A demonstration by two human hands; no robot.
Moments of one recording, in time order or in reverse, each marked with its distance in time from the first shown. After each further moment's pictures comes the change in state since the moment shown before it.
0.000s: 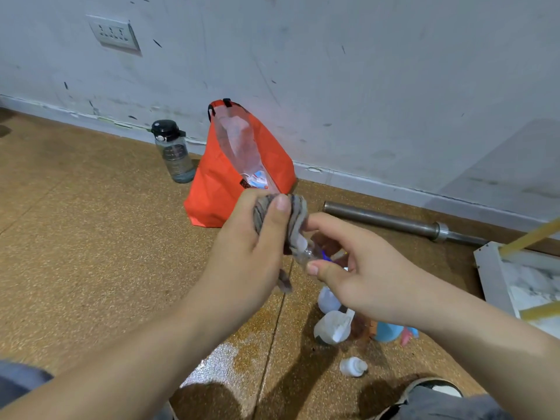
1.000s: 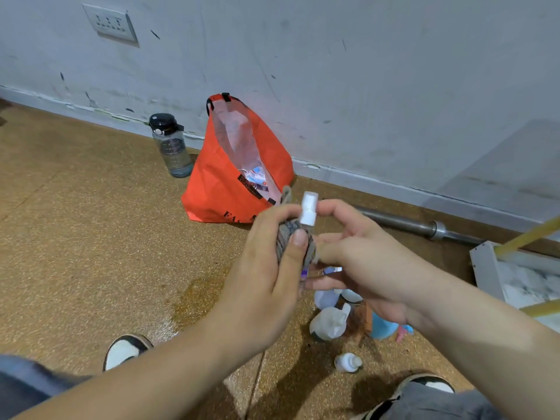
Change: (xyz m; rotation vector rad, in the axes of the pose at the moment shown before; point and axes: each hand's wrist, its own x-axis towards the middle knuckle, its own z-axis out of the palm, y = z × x) left_hand -0.023 -0.023 0.020 0.099 -0.080 0.090; right_hand 0.006 -0.017 0.001 0.729 0.029 0.427
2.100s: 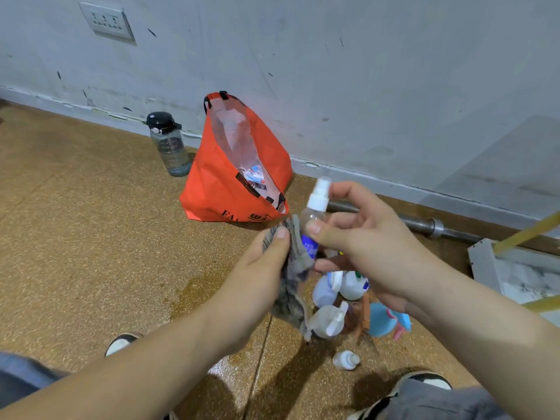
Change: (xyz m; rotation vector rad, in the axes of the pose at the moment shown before) left_hand 0.006 0.009 0.005 -0.495 -0.075 -0.628; right_hand 0.003 0.000 -0.013 -0.035 0.101 -0.177
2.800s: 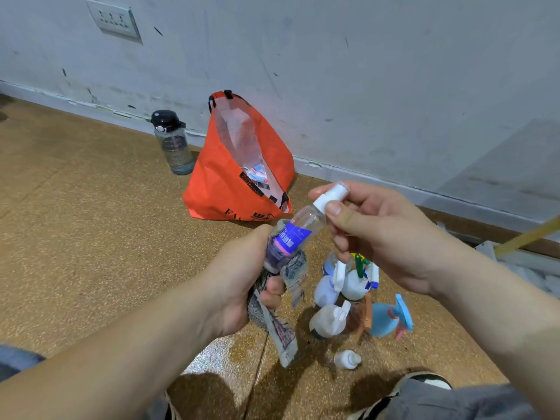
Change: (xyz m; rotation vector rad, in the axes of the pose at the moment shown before) left_hand 0.006 0.019 -0.020 -0.200 -0.003 -0.339; right_hand 0.011 -0.006 -0.016 0.000 -0.178 -0.093
